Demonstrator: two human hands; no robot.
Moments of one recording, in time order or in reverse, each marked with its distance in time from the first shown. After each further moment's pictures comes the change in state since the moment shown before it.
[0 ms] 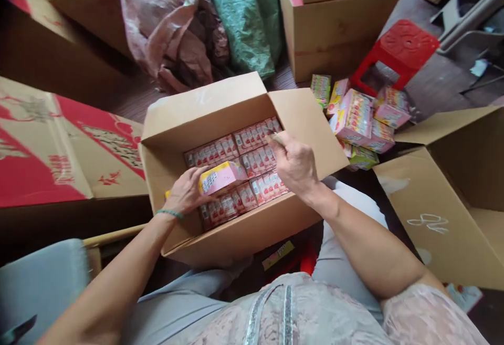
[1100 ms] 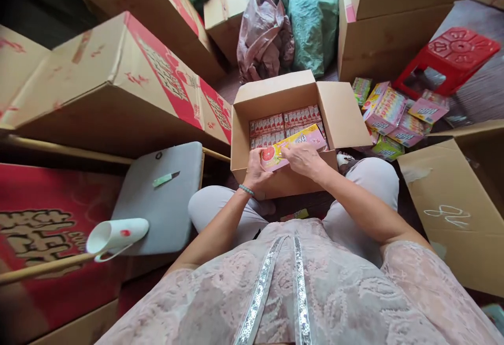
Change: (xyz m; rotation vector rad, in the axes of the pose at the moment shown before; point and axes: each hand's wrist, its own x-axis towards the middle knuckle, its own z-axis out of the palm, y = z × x) left_hand -0.127 0.174 0.013 -0.529 0.699 -0.033; right_hand -0.110 -0.041 -0.003 -0.620 -0.740 -0.582
